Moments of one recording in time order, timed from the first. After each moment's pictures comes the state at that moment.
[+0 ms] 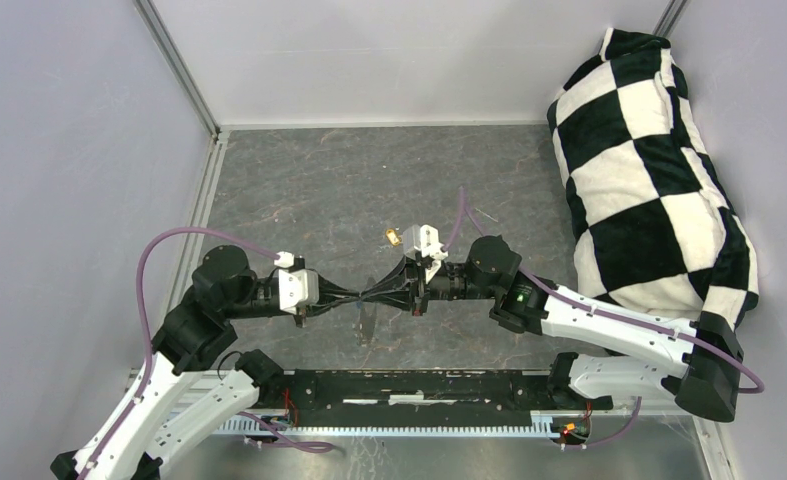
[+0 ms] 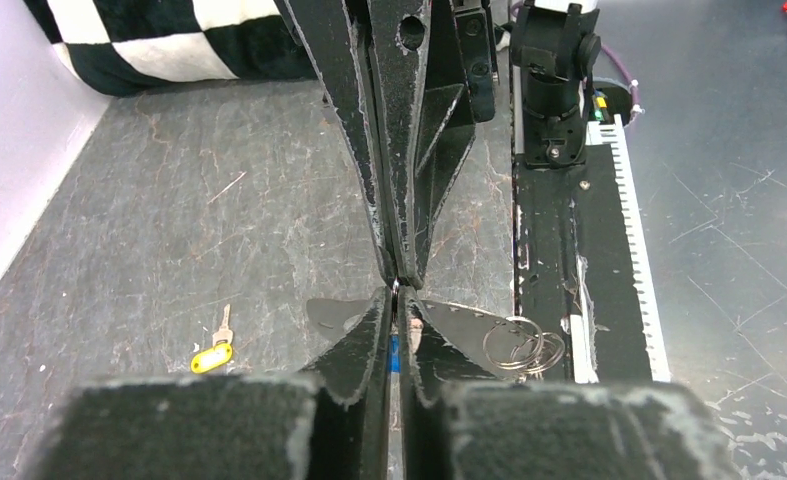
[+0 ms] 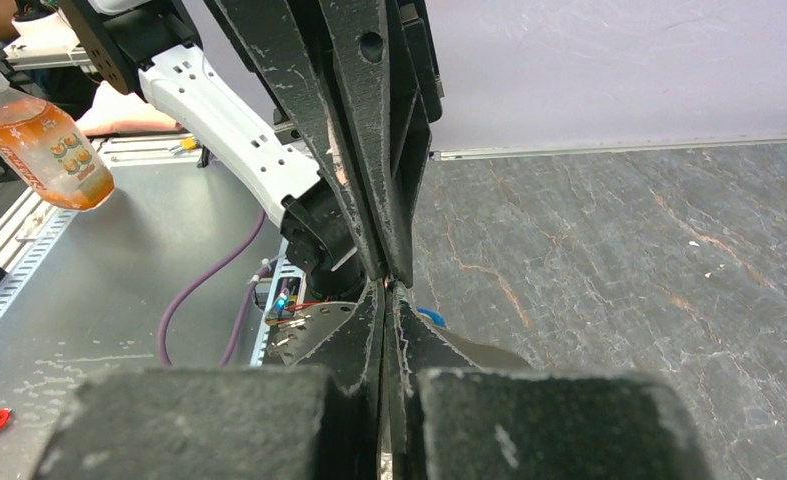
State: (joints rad) left arm -0.63 0.55 0.86 -0.53 0.78 0.36; right arm 1.08 1.13 0.82 0.38 -0.50 0.10
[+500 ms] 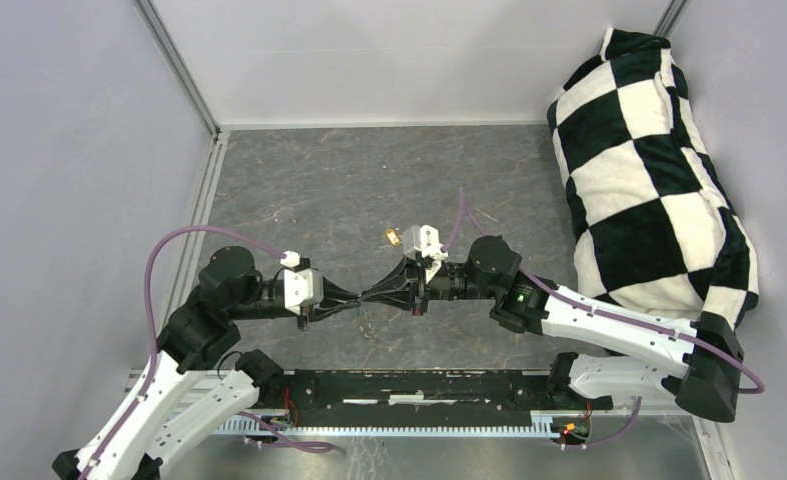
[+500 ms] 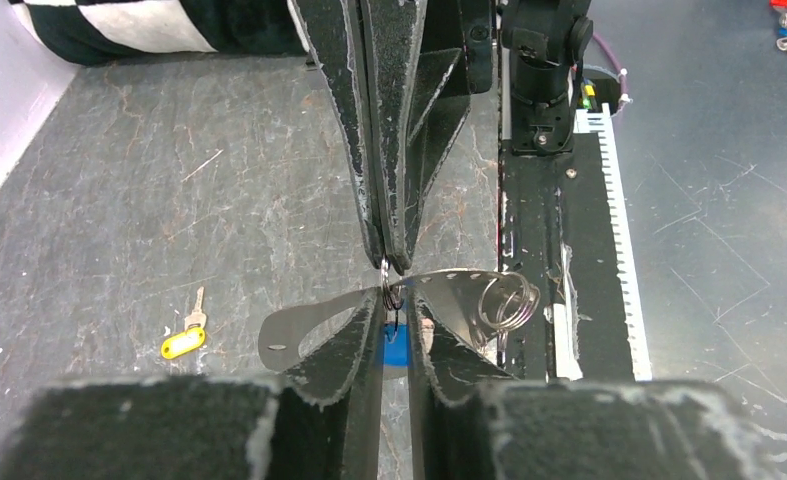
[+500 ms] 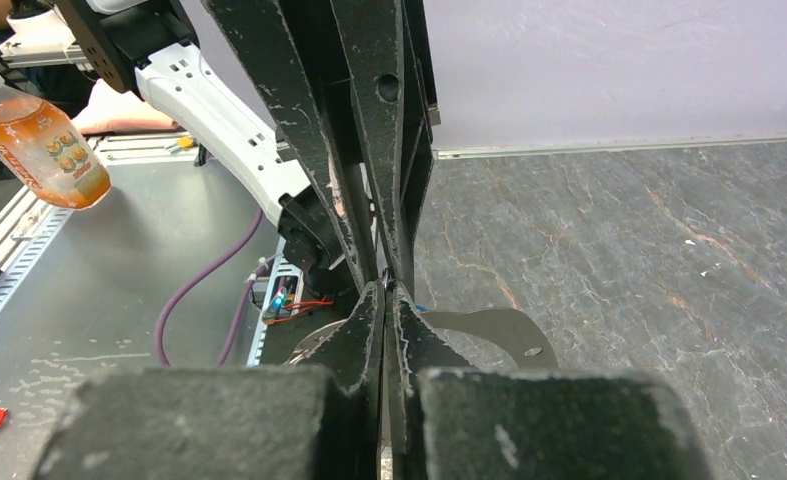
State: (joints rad) left arm -0.63 0.54 0.83 -0.55 0.78 0.34; right arm 1.08 1.13 0.82 0.37 -0.50 0.09
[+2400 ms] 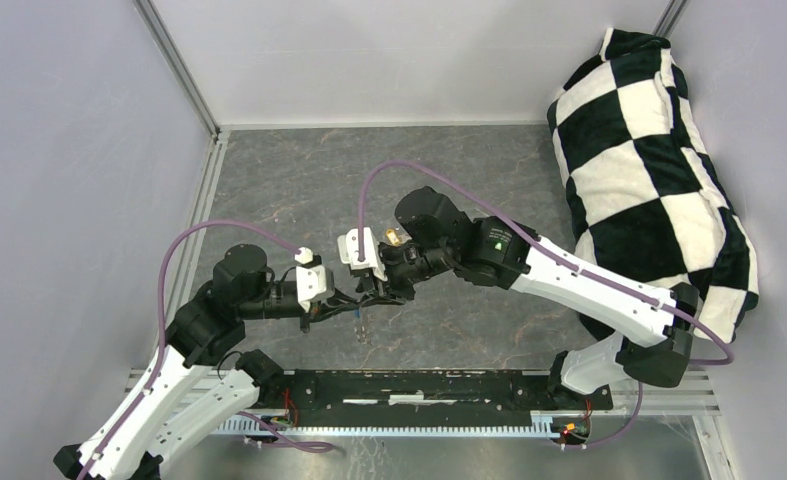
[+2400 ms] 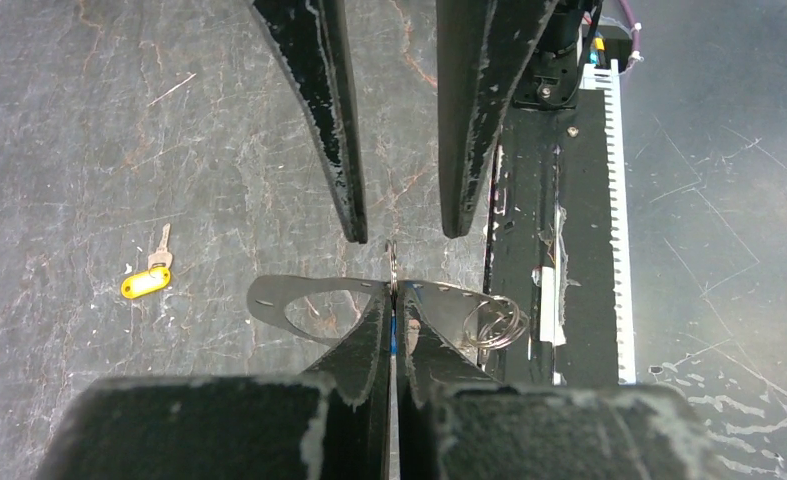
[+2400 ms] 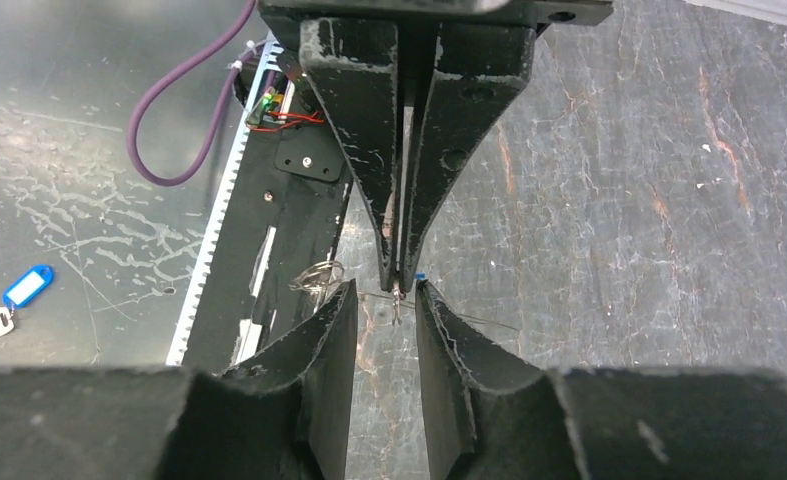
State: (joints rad) left arm -0.63 0.57 0.82 -0.63 0.73 0.34; right arm 1.14 1.44 1.56 -0.70 -0.52 -0.42
